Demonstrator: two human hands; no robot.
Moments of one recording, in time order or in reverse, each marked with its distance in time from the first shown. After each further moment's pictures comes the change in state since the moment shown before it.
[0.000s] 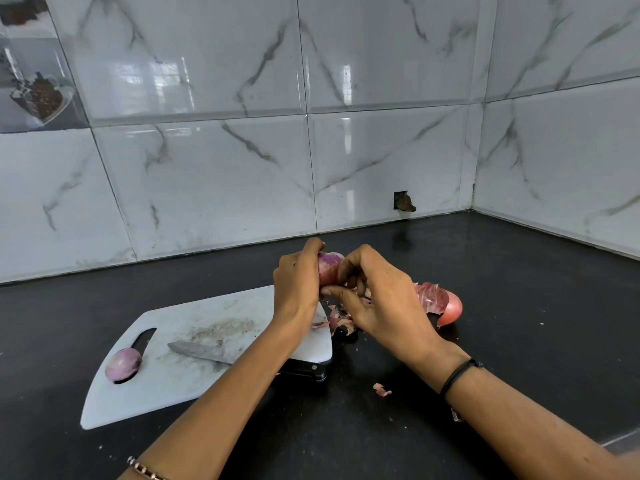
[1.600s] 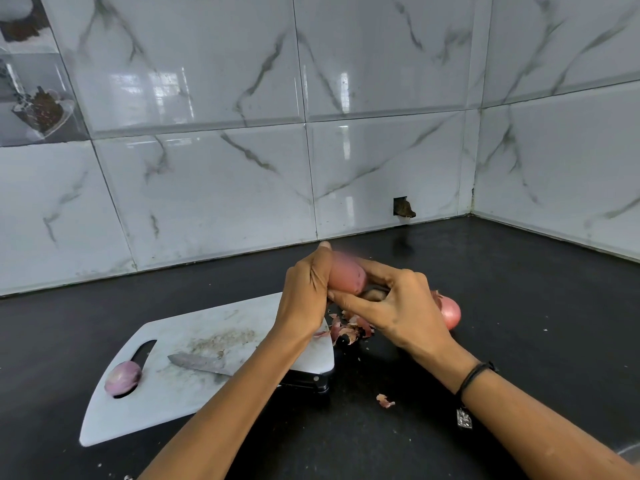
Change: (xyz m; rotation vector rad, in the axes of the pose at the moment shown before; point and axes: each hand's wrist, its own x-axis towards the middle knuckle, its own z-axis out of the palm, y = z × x) left_hand 0.009 -0.012 -0.003 0.170 -0.221 0.332; right_hand 0.002 -0.002 -0.015 0.357 -0.042 0.380
